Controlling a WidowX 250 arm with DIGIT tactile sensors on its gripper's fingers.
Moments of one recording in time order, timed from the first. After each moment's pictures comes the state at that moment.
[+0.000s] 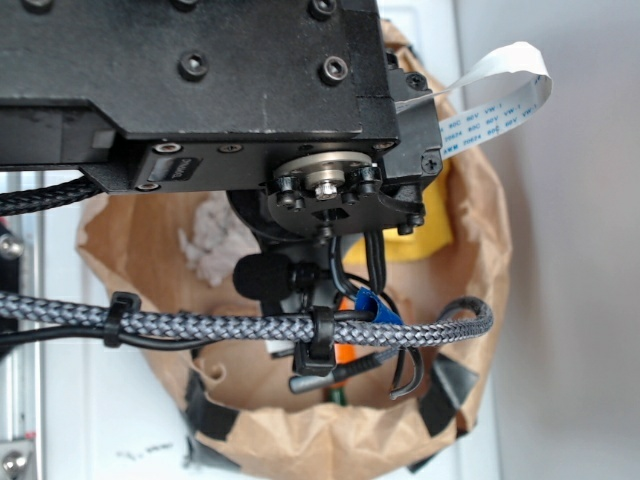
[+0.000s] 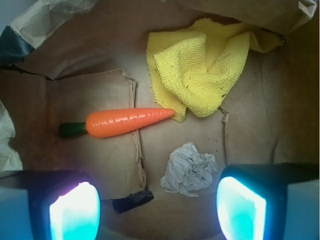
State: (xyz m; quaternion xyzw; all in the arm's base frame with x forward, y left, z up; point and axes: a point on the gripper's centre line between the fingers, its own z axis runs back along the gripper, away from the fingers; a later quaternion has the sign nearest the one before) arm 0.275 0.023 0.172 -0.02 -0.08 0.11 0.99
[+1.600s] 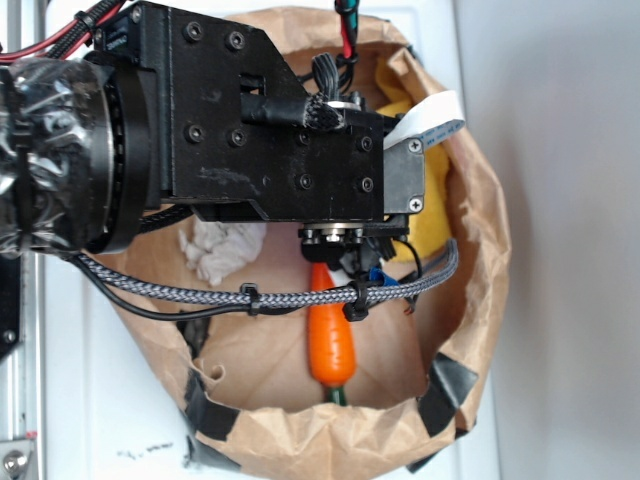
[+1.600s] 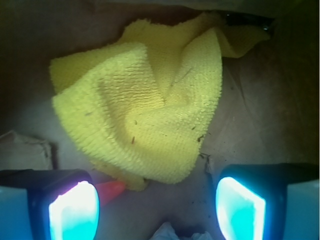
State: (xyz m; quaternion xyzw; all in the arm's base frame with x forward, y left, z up) arm 0.305 0.059 0.088 0.07 -0.13 0.23 0.96
